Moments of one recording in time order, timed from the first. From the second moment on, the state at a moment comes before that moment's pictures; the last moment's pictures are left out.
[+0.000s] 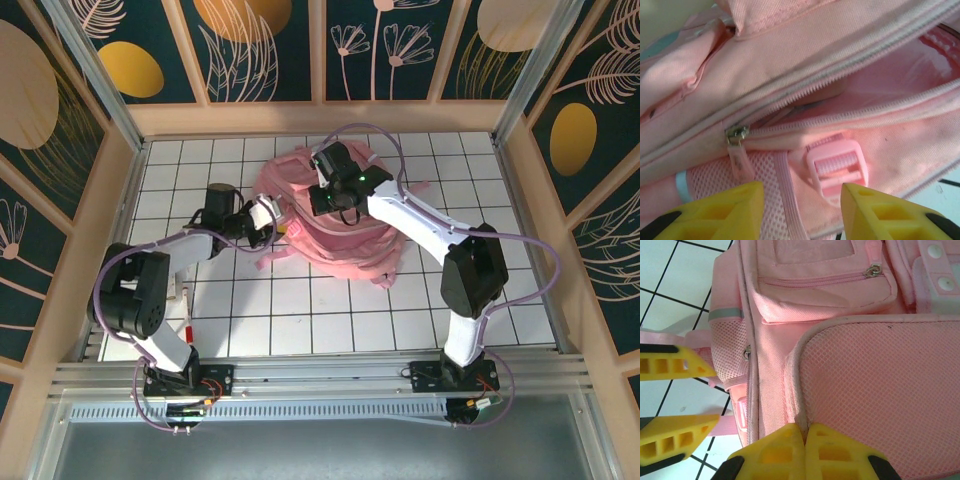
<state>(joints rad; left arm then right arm) -0.26 1.66 0.84 0.16 0.67 0.70 0.72 1.84 1.62 -0.68 0.01 0.30</state>
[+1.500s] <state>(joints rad) -0.28 1.80 1.05 -0.05 0.62 0.82 0.71 1.80 1.59 -0.69 -0.11 0.36</state>
